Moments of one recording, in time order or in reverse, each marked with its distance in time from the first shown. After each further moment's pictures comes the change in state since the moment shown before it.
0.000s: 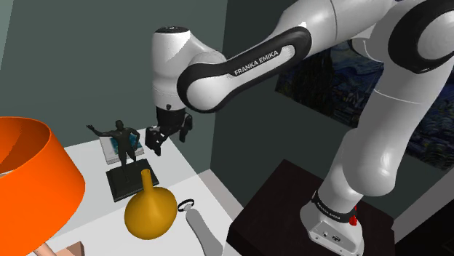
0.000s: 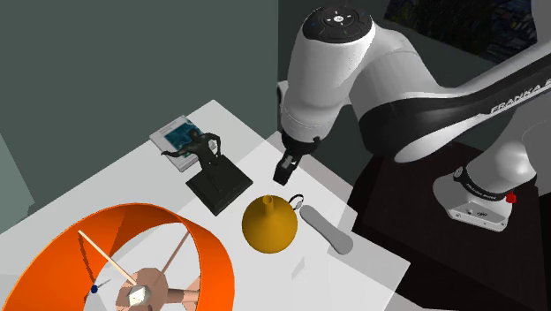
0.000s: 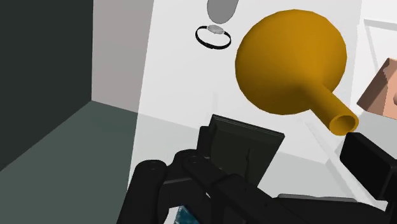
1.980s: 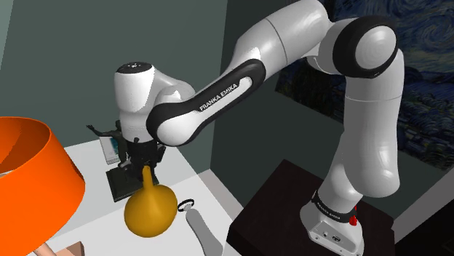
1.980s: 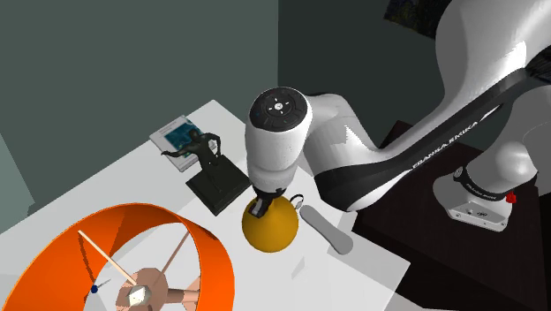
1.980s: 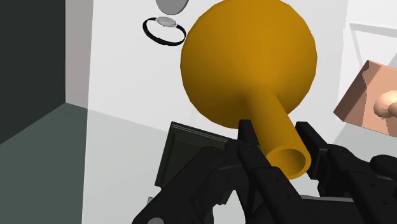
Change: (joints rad) arm 0.101 0.305 0.006 0.190 -0.141 0.067 0.150
